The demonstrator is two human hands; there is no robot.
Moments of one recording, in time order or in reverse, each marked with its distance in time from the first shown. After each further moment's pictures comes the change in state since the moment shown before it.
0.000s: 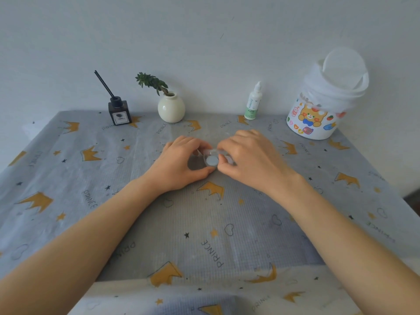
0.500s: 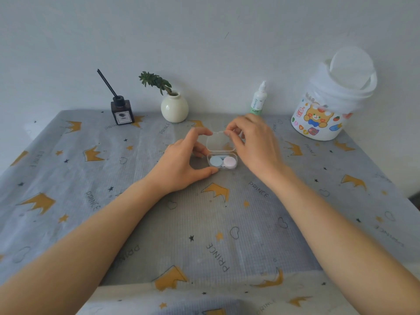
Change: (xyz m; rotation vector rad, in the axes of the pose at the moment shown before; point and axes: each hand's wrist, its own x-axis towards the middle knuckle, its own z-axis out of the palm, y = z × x) left_hand -0.001 -0.004 -0.001 -0.172 0.042 -0.026; right_hand 0.024 0.018 0.027 0.319 0.206 0.378
